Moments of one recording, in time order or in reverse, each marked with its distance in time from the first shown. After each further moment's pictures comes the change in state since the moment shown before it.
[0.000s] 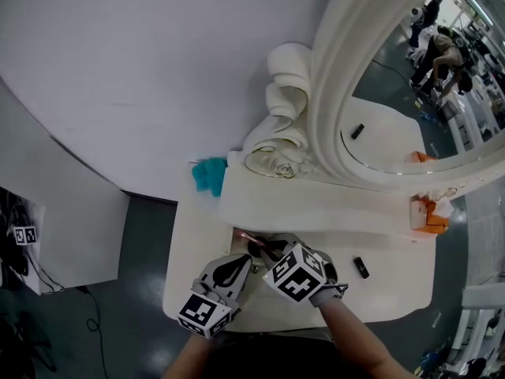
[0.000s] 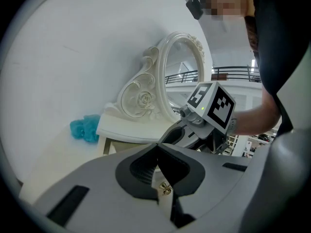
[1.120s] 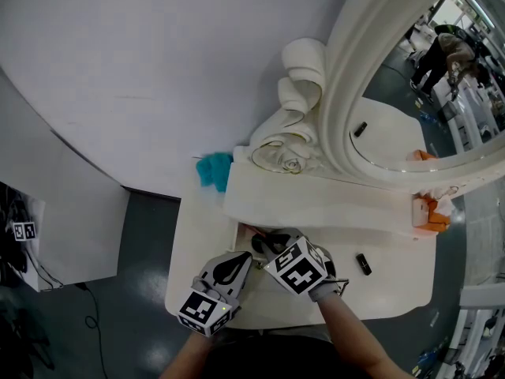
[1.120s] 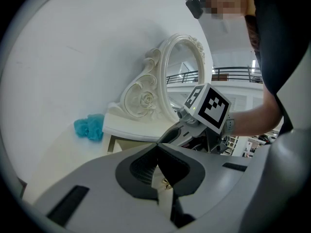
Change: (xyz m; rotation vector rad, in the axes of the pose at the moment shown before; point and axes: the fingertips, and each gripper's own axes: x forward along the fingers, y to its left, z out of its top) left arm -0.010 0.005 -0.003 -0.010 0.000 0.006; right arm 0.009 -0.003 0.005 0.092 -0.017 -0.018
